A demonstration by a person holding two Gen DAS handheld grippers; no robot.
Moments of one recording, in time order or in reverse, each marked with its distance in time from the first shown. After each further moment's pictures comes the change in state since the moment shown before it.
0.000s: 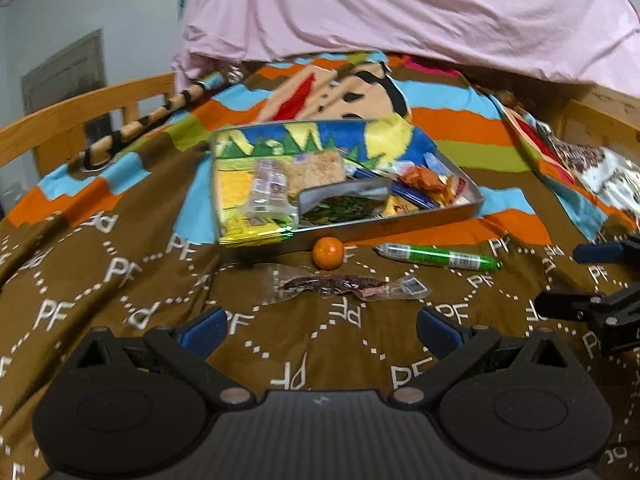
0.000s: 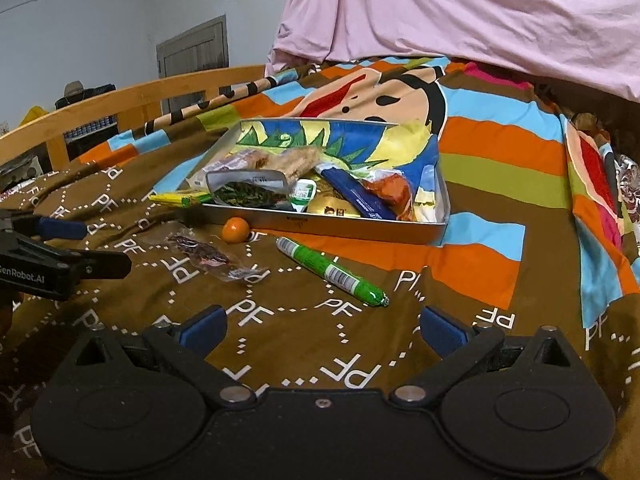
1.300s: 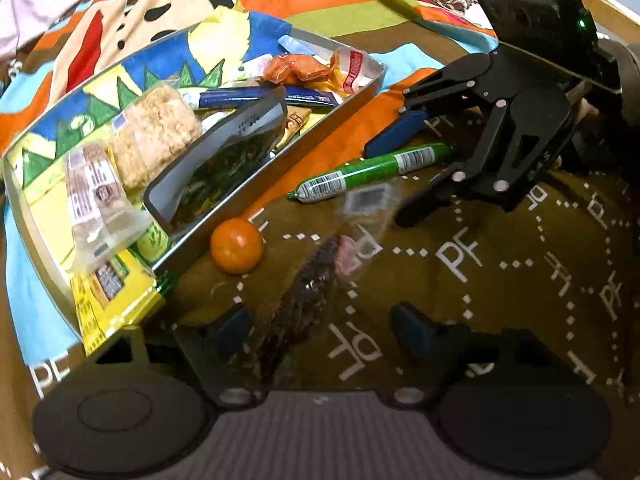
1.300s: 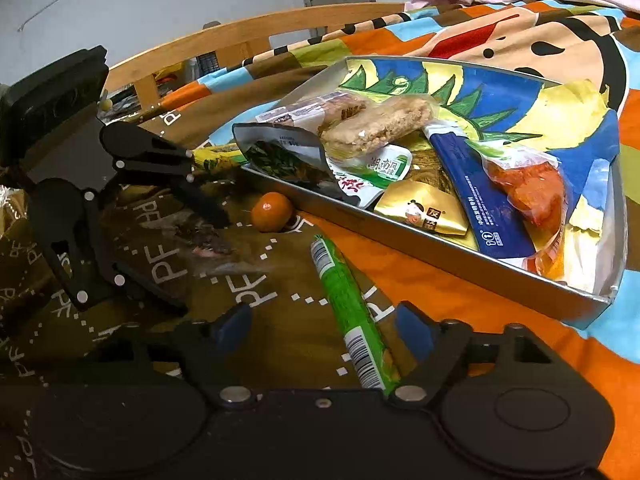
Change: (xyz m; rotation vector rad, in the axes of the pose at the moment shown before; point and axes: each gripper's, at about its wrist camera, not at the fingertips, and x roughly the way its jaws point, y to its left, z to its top) left arm 0.123 0.003 0.041 0.483 0.329 -0.396; right arm 0.152 -0.049 0.046 -0.200 0.169 0.495
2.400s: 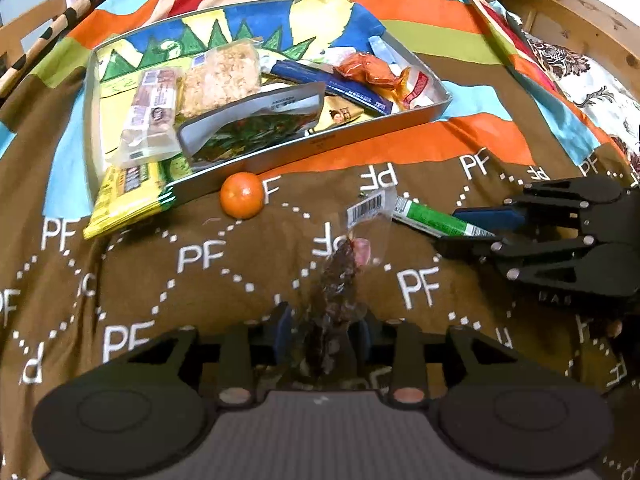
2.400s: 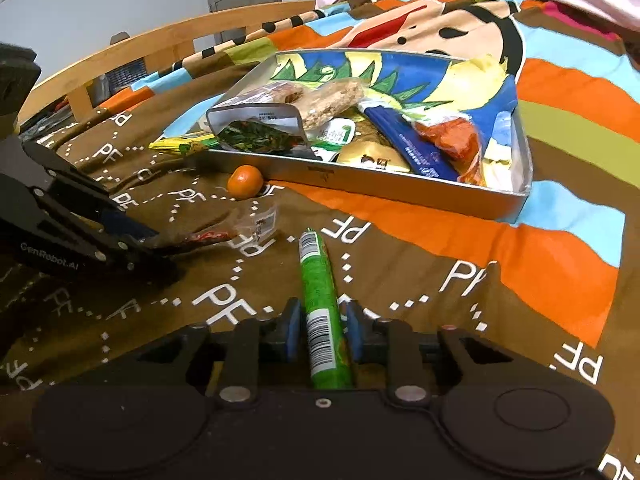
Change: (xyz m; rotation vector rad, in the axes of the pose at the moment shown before) left arm -0.023 -0.038 0.006 -0.420 0.032 0.137; right arm -0.035 0.058 -0.035 0.155 -0.006 -0.298
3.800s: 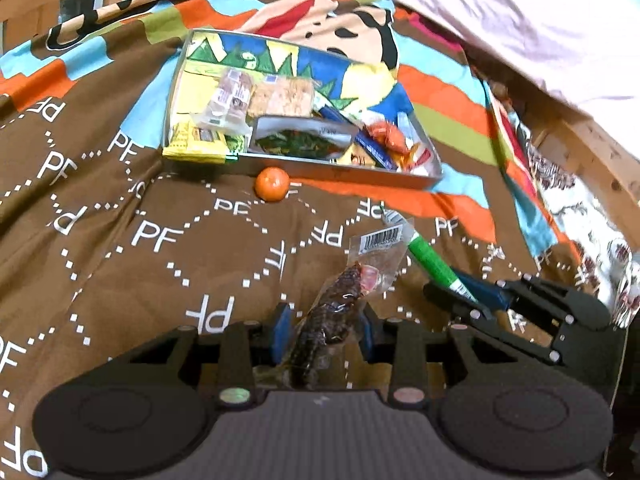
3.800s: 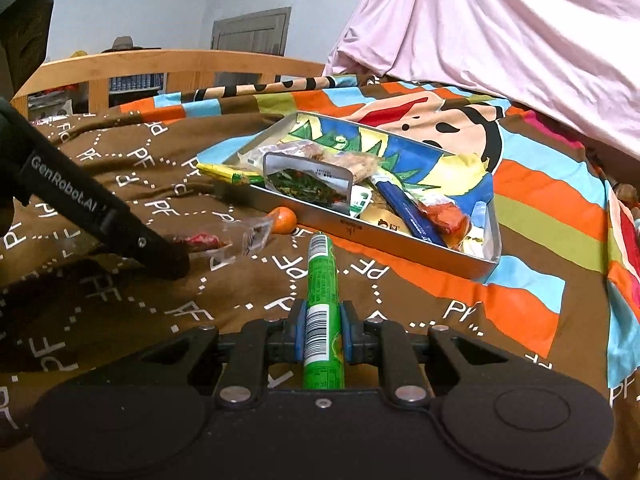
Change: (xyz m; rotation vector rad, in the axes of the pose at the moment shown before) left arm -0.061 0.020 -0.061 -0.344 -0.203 -0.103; right arm -0.055 0.085 -0.027 -0.160 -0.202 -0.189
